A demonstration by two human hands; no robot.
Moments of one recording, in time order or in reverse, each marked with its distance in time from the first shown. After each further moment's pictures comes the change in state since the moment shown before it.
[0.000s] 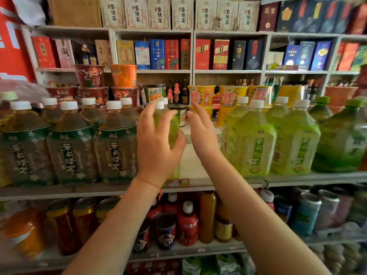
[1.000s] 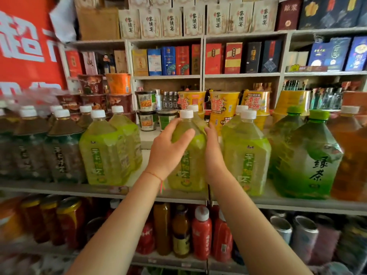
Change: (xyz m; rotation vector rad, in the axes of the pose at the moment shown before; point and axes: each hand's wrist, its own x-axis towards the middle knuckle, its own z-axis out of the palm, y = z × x) left_hand 0.018 0.132 0.122 -0.380 -0.309 -0.539; right_hand 0.056 0.073 -0.165 0.313 -0.075 0.273
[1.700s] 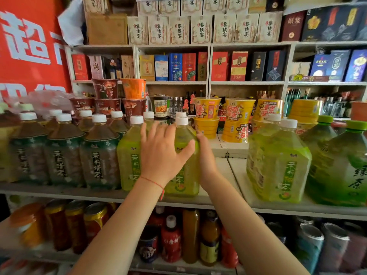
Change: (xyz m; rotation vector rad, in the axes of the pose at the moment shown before) left_hand 0.012 -0.042 -0.091 0.843 0.199 0.316; right_hand -0.004 0.027 0.093 0.137 -0.143 0.099
